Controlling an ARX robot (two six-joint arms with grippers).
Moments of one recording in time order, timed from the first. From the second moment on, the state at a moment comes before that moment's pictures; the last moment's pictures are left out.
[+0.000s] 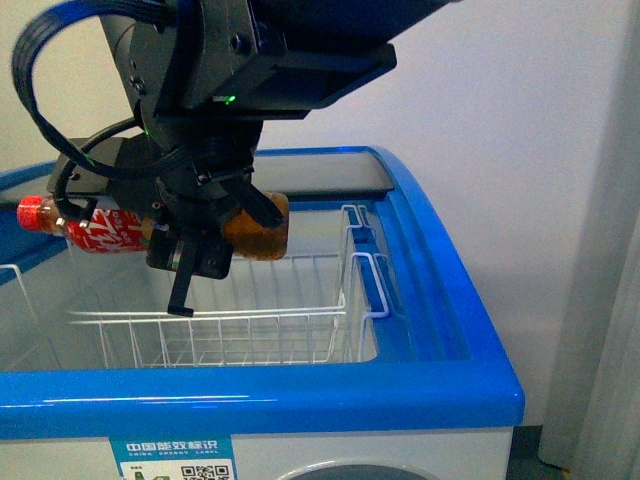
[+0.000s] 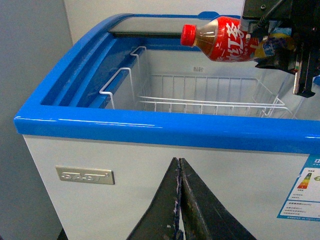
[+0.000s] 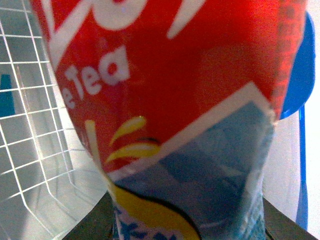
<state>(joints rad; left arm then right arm) 0.00 0.01 0.01 0.00 0.00 0.00 0.68 2.20 1.96 -0.25 0.33 -1.04</state>
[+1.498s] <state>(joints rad) 0.00 0.01 0.01 0.00 0.00 0.00 0.61 2.32 1.87 0.07 0.24 -1.00</state>
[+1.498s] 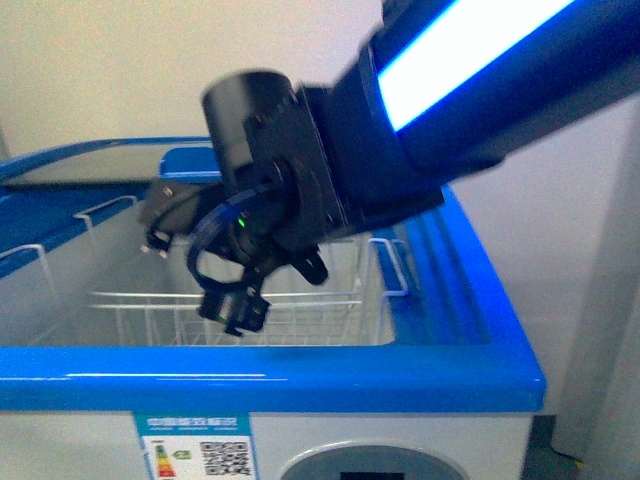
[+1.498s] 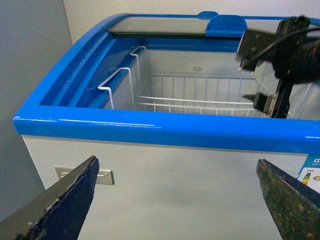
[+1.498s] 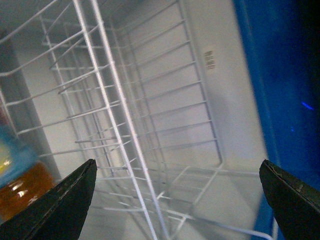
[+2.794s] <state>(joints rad) 0.00 0.00 0.01 0.00 0.00 0.00 0.02 0.19 0.25 -0.07 0.01 0.00</state>
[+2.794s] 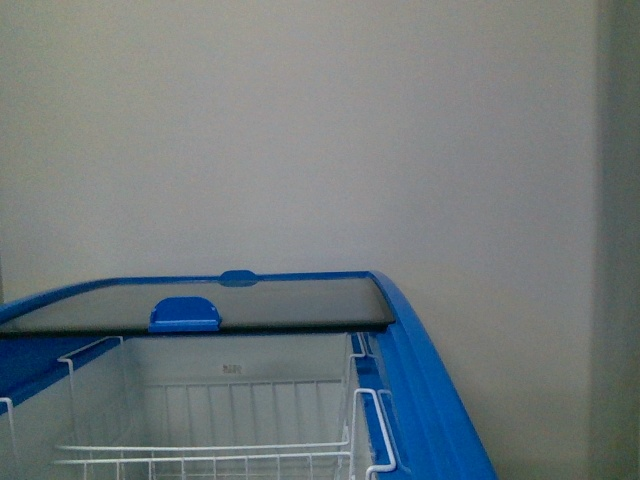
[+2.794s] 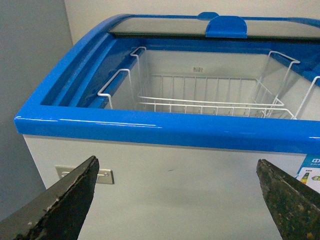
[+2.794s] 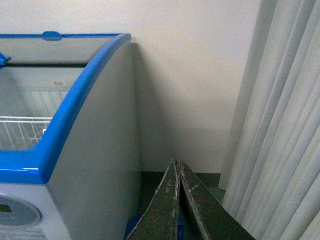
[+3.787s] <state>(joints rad) 0.00 0.00 0.01 0.00 0.00 0.00 0.00 0.01 0.02 -0.01 0.00 0.00</state>
